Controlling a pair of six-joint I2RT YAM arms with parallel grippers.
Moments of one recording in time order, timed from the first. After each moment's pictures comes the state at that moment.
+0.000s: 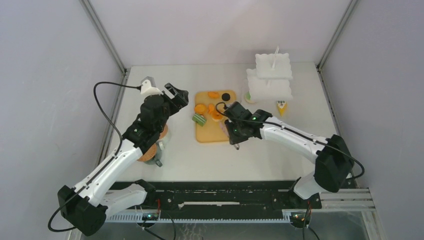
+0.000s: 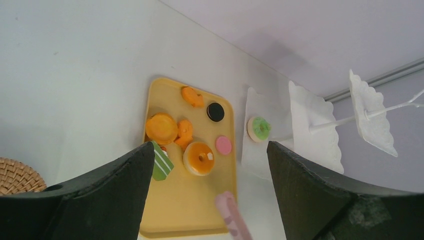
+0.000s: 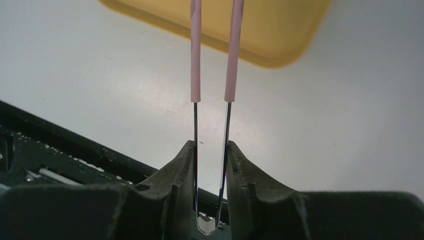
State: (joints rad) left arm -0.53 1.03 0.92 -0.14 -0.39 -0.76; right arm 0.80 1.47 1.16 -0.79 0.08 0.45
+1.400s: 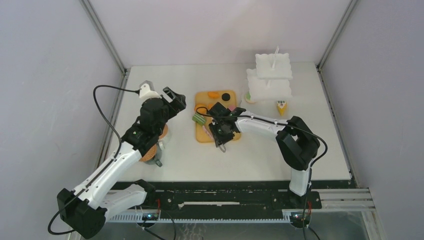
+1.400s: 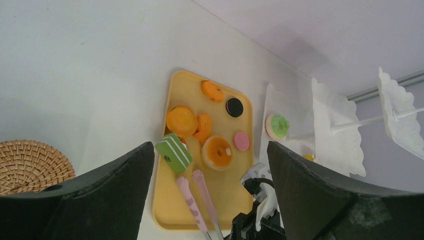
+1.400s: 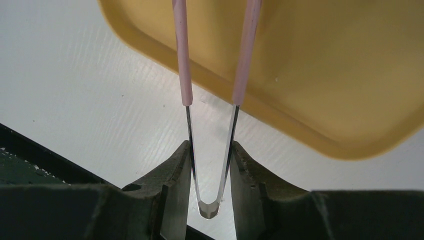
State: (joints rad) left arm -0.52 0.98 0.88 -0.19 -0.43 -0.76; right arm 0.83 1.85 1.31 -0.66 -0.07 0.34
